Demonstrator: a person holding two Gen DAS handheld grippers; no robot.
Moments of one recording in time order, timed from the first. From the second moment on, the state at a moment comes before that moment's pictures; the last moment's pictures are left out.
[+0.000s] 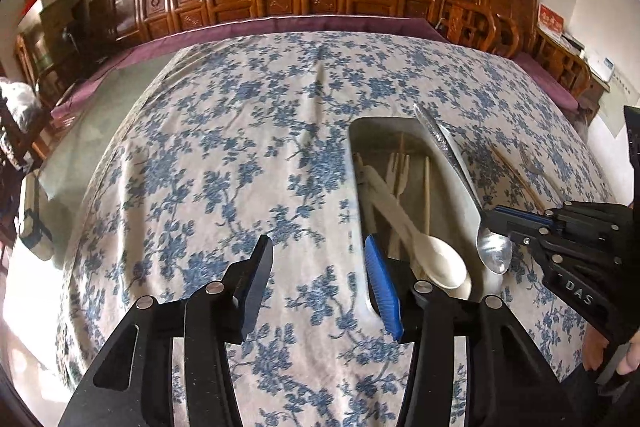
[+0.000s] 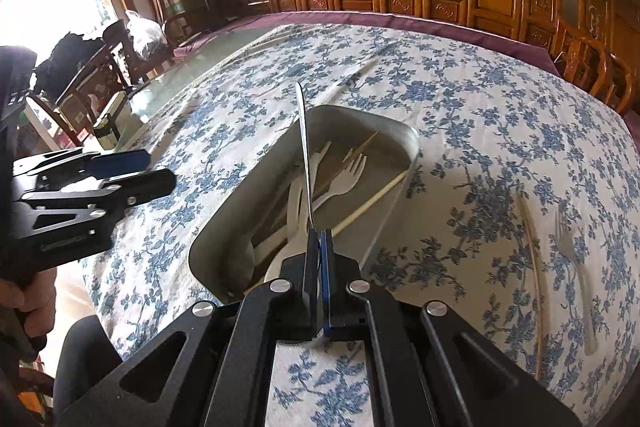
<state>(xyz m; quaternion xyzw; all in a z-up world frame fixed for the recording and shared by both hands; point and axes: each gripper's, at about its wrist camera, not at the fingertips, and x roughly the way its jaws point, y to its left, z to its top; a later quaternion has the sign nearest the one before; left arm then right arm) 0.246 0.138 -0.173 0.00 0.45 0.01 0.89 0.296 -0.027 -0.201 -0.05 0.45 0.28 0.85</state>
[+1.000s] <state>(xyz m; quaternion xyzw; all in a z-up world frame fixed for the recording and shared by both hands) 0.241 0.157 -0.166 -0.02 0.45 0.02 0.89 0.307 0.000 -0.224 -0.02 0.47 0.29 0.83</state>
